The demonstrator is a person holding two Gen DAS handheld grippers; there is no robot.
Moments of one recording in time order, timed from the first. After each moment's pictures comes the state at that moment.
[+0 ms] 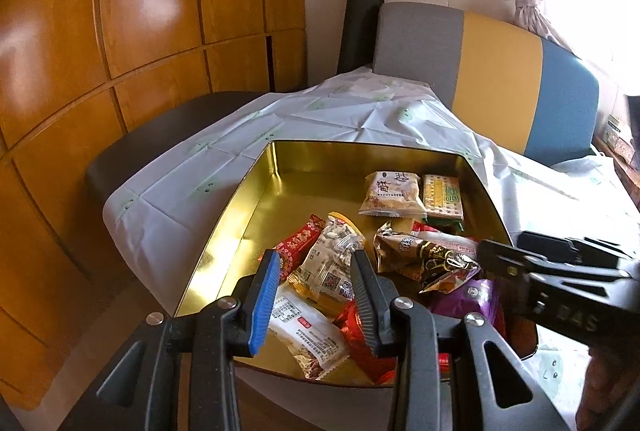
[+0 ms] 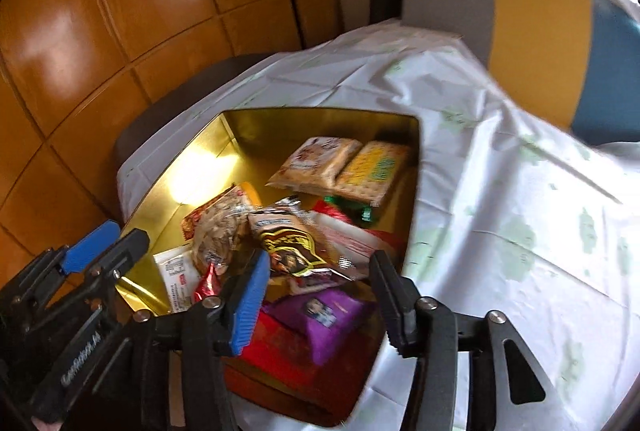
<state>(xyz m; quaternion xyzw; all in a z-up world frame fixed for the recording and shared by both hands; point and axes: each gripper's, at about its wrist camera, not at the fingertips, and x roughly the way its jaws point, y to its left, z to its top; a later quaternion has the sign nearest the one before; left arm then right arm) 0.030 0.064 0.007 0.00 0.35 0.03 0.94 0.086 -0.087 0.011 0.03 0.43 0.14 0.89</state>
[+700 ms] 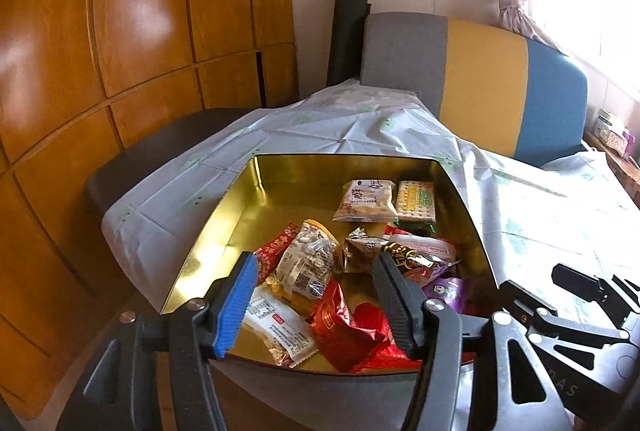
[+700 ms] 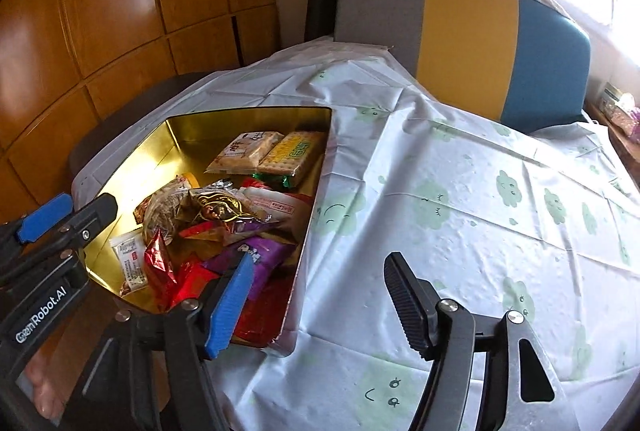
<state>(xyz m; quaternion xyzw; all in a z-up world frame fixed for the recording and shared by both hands) 0.014 0.037 0.017 0.01 0.32 0.02 0.95 0.034 -0.115 0.007 0.02 0.40 0.04 0.91</state>
